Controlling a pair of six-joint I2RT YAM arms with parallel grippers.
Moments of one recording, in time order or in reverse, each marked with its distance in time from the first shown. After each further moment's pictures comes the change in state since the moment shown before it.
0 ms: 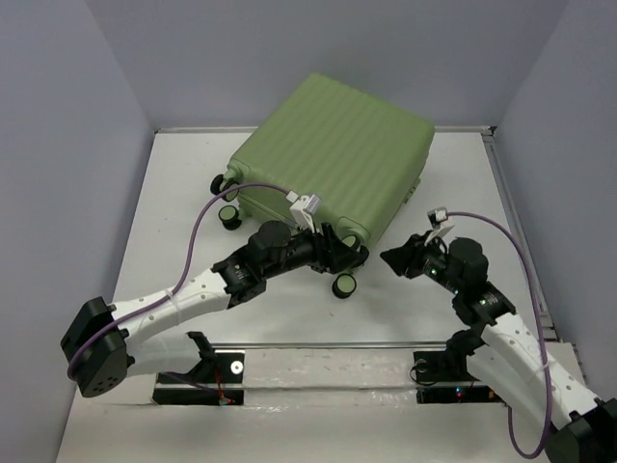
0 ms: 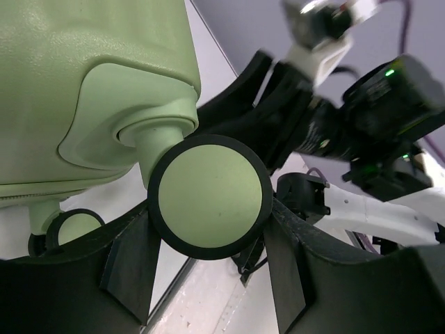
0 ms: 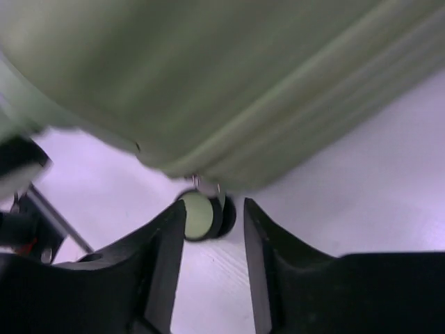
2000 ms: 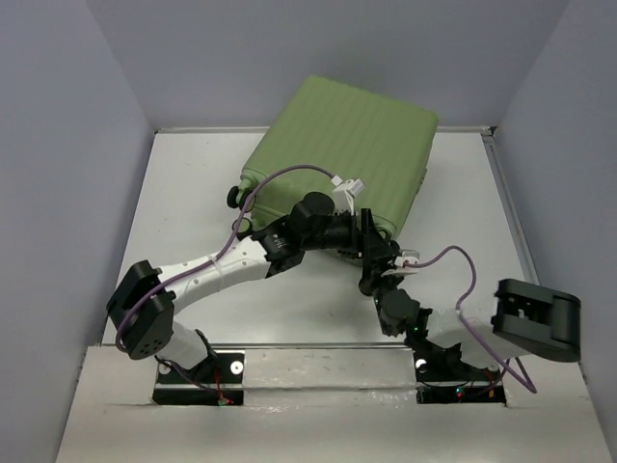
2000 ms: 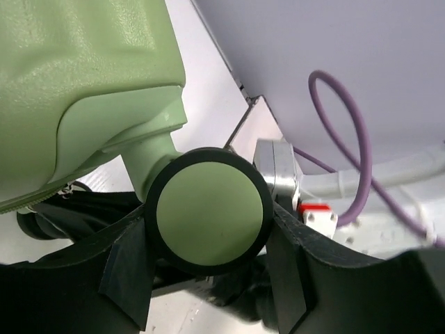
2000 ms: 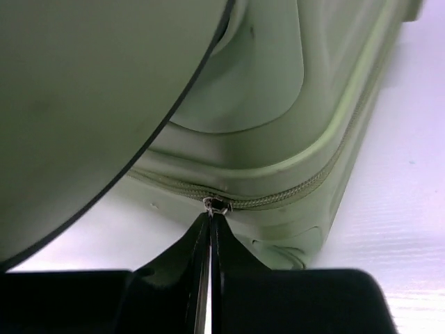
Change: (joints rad) left arm -0.018 0.324 0.333 -0.118 0.181 -0.055; right arm 0.799 0.679 -0.241 1.080 1.307 -0.062
